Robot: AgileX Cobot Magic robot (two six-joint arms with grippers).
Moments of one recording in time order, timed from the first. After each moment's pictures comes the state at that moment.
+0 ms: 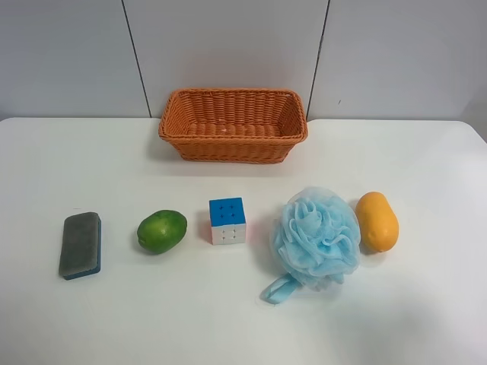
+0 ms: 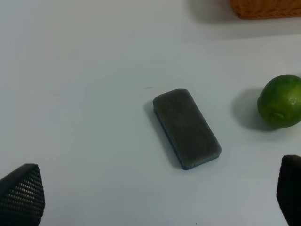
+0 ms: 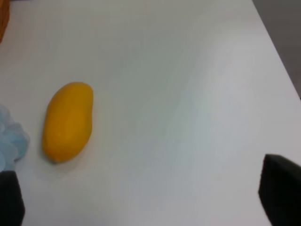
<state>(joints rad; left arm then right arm) 0.00 0.00 -0.51 -0.06 1.07 0.08 0.09 0.00 -0.48 -0.17 1.06 0.08</state>
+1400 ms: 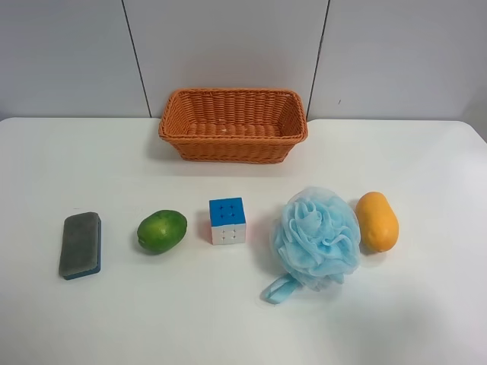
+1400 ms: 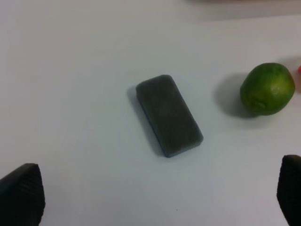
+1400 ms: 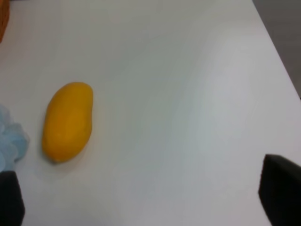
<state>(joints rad) 0.00 0.29 -0.63 -0.11 1.07 0.10 0.09 0.00 -0.48 -0.17 1.06 0.08</state>
